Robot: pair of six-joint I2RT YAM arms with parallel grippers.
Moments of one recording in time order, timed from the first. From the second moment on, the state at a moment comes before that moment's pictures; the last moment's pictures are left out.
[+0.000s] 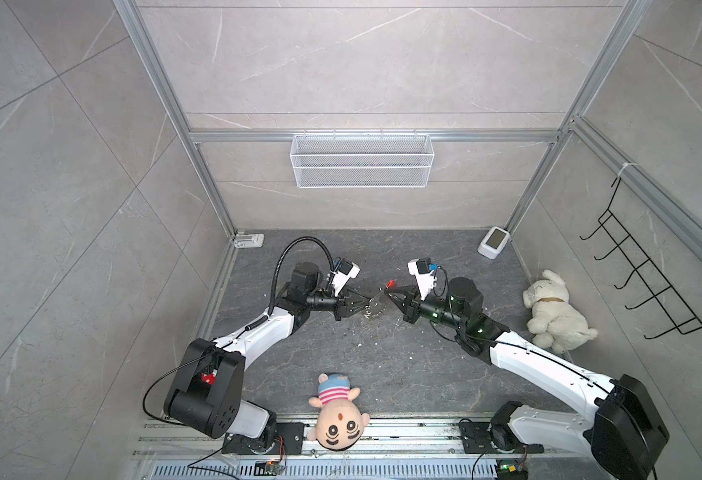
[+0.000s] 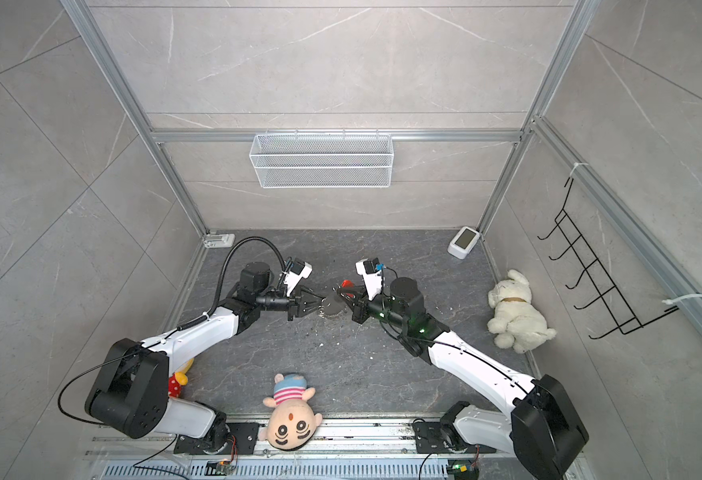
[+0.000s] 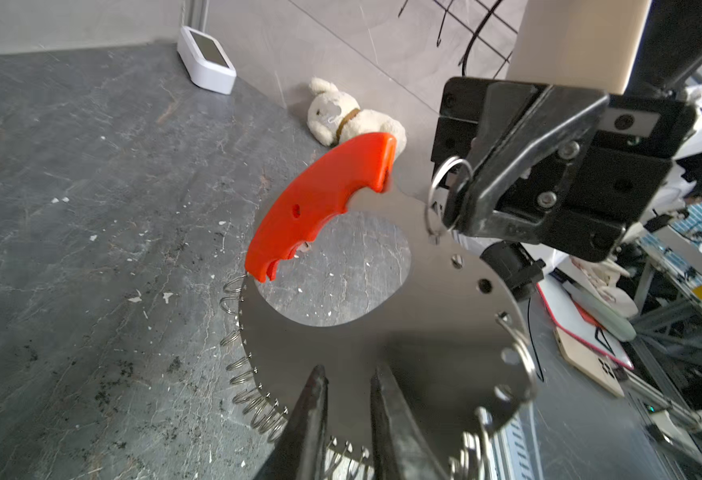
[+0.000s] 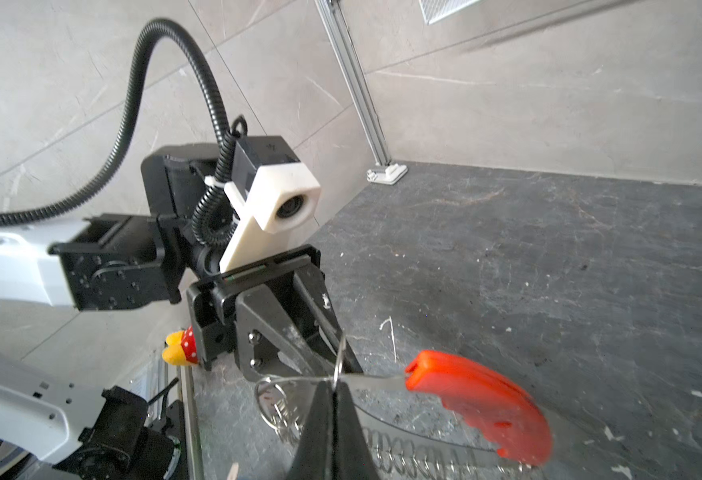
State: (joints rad) left arm -0.42 1.44 0.83 0.19 1.04 -0.10; right arm 0.62 1.21 0.73 0.36 -0.41 0.39
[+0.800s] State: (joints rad) left arm -0.55 1.32 0.79 0.34 0.94 -0.13; right arm 0.62 1.28 0.73 0.57 -0.41 0.50
